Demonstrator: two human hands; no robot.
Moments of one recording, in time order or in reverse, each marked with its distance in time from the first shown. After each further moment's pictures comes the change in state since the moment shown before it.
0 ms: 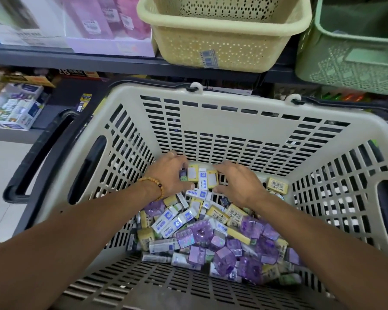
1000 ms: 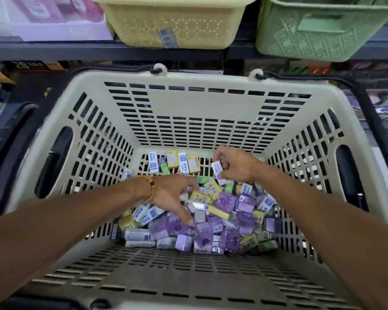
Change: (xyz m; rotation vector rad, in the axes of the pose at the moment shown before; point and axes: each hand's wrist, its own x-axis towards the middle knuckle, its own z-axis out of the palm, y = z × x) left_hand -0.029 0.060 0.005 -0.055 -0.766 0.162; right_hand -0.026 0.035 -0.026 0.304 -0.236 0.245
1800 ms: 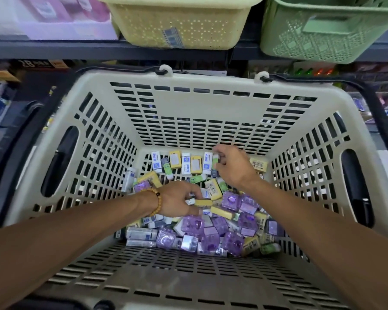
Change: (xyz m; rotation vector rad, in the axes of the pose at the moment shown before) left_hand -0.001 0.006 0.022 -0.141 0.142 -0.006; right_hand 0.008 -0.004 0.031 0.158 0.357 0.016
